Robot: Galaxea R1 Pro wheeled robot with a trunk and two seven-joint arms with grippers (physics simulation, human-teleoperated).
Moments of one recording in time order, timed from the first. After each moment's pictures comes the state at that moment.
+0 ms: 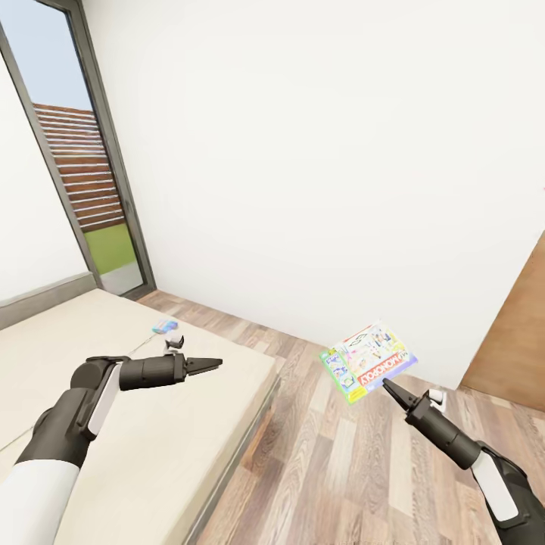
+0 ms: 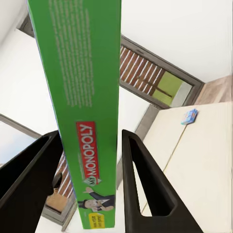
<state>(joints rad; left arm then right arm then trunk) -0.64 0.20 0.05 -1.15 0.22 1.03 -1.30 -0.39 -0.21 -0.36 -0.90 -0.68 0.60 1.13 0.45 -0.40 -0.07</state>
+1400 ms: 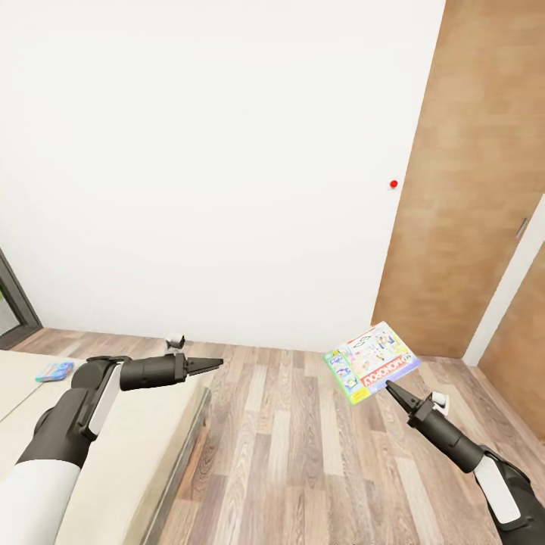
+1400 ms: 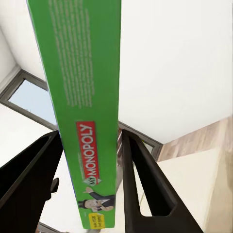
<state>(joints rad) -0.64 0.19 0.05 -1.15 0.22 1.03 -1.30 -0.39 -0.21 -0.38 -0.87 -0.68 0.60 1.13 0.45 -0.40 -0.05</state>
